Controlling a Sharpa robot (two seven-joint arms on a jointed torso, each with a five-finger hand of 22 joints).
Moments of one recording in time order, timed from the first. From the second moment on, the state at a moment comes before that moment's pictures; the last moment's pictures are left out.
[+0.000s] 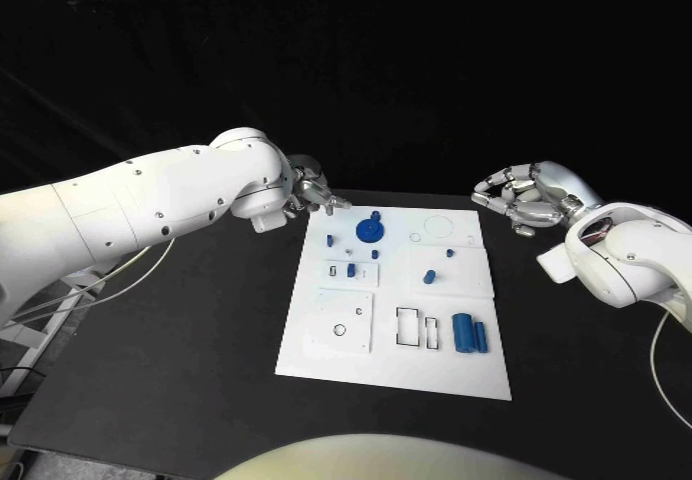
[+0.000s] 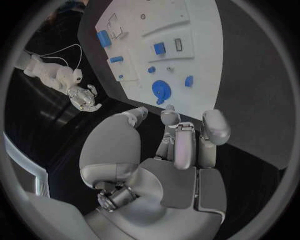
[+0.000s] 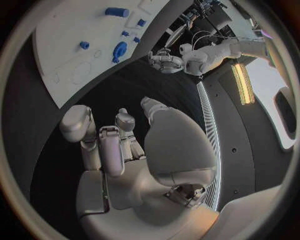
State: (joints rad) left arm 1.33 -0.75 0.04 1.33 -1.02 0.11 -0.54; left_hand 1.01 -0.17 0.44 0.29 0.18 0.71 0.12 0.72 0.54 1.18 0.04 1.16 0.77 1.47 -0.04 1.48 1.31 0.10 1.27 0.07 1.33 1.01; right arm 1.31 -0.86 -0.14 1.45 -0.74 -0.40 0.13; right_hand 1.25 -0.11 0.28 0.29 0.20 0.71 0.18 0.44 0.35 1.09 0.10 1.21 1.03 1.46 0.02 1.49 1.31 0.10 1.31 0.12 1.10 1.14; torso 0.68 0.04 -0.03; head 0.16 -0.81
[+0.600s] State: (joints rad) left arm 1.34 -0.64 -0.01 1.12 -1.07 0.22 -0.51; left_hand 1.03 -0.16 0.42 0.29 0.19 0.71 0.13 0.70 0.51 1.12 0.05 1.12 0.70 1.47 -0.02 1.47 1.31 0.10 1.25 0.08 1.31 0.97; right arm 1.31 -0.85 -0.14 1.45 -0.74 -0.41 0.13; right_hand 1.25 -0.11 0.28 0.29 0.20 0.71 0.18 0.44 0.35 1.09 0.10 1.21 1.03 1.46 0.02 1.49 1.31 0.10 1.31 0.12 1.10 1.14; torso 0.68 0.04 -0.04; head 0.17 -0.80
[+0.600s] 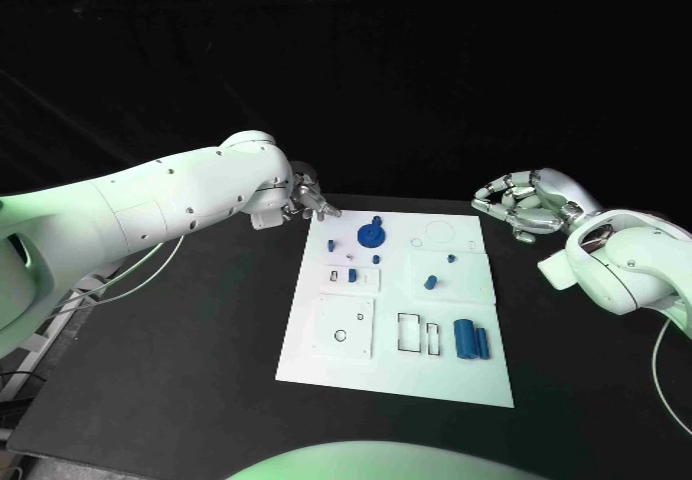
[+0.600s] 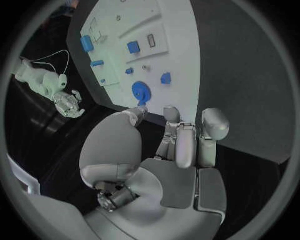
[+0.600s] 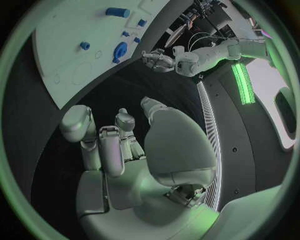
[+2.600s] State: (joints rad) left arm 1.29 -0.58 -0.03 1.03 -1.03 0.30 -0.48; left_hand 1.13 -0.12 0.46 0.29 0.19 0.76 0.11 0.69 0.48 1.14 0.04 1.15 0.73 1.47 -0.02 1.49 1.31 0.10 1.27 0.08 1.33 1.03; right arm 1.30 -0.84 -0.14 1.44 -0.64 -0.43 0.18; right_hand 1.28 -0.09 0.29 0.28 0.22 0.63 0.18 0.51 0.28 0.76 0.17 0.69 0.30 0.99 0.11 0.63 0.53 0.17 0.92 0.21 0.26 0.51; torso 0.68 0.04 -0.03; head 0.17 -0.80
